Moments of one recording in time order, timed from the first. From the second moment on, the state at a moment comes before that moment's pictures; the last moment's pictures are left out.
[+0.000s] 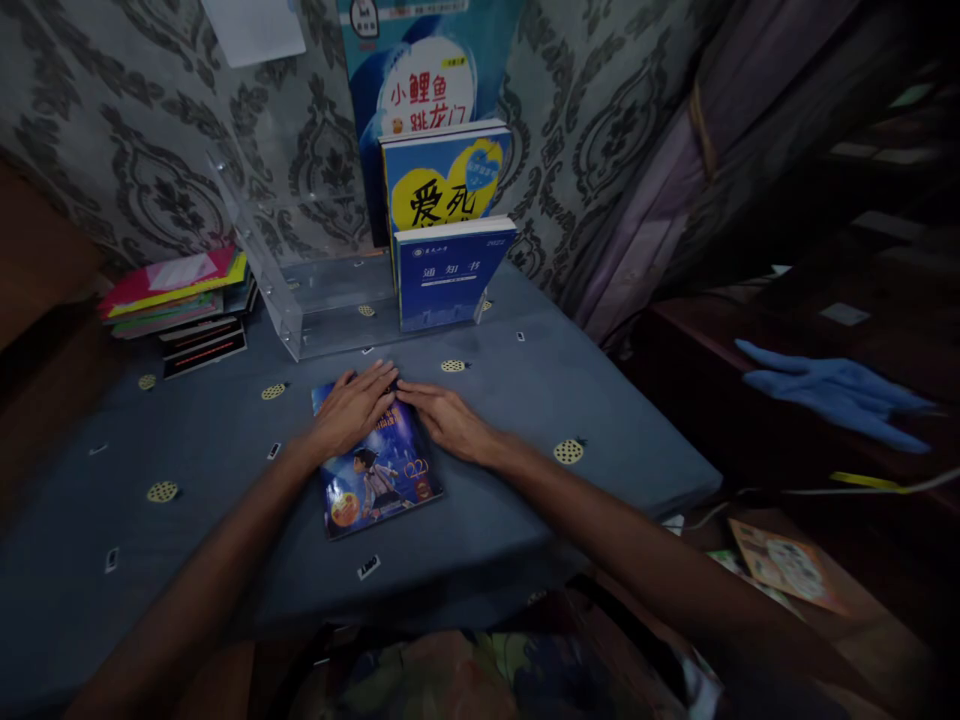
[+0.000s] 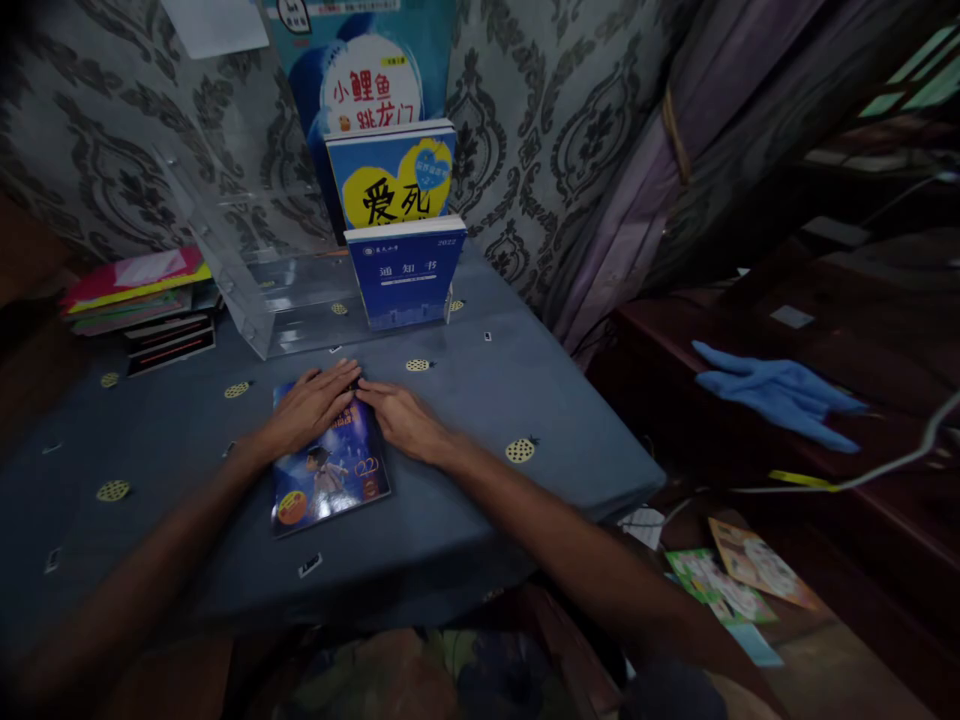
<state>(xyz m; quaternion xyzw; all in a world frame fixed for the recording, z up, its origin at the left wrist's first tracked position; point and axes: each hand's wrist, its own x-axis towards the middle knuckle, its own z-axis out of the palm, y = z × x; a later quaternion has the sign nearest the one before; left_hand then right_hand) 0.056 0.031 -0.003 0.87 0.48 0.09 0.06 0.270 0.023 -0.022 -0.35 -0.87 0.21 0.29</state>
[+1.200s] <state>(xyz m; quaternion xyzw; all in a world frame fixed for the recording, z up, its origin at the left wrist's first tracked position) 0.056 -0.001 0.004 0.91 0.39 0.11 0.08 0.281 -0.014 -0.021 -0.33 -0.88 0.14 0.30</state>
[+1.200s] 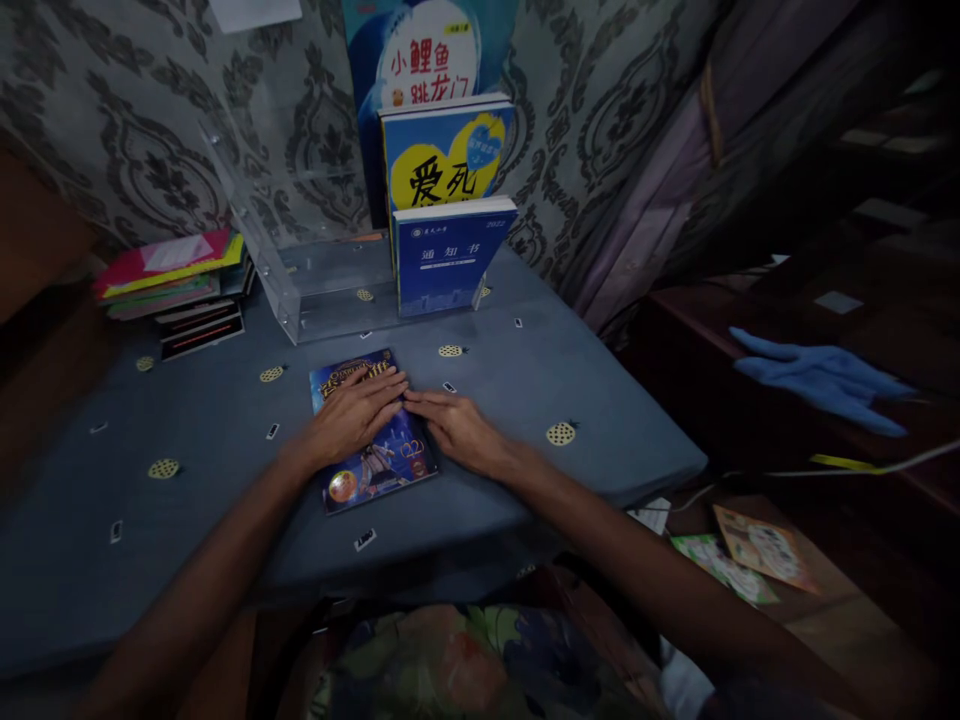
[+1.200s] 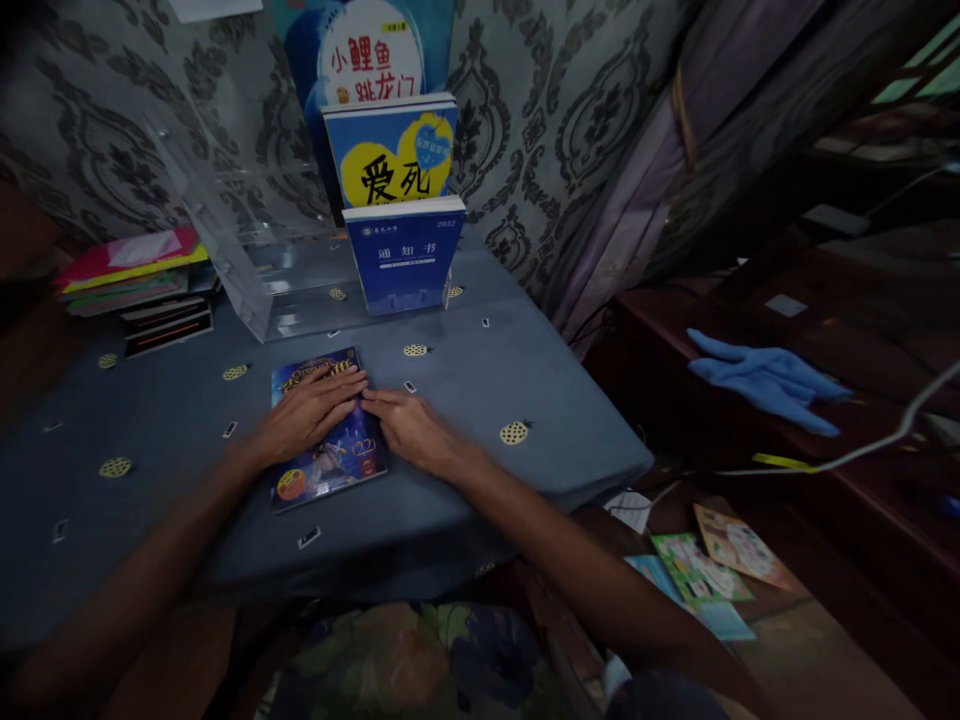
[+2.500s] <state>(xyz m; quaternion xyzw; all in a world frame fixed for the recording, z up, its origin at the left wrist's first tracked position) 0.044 -0.003 0.012 0.89 0.42 0.11 0.12 0.277 0.001 -0.015 -0.22 -0.93 0.09 0.28</state>
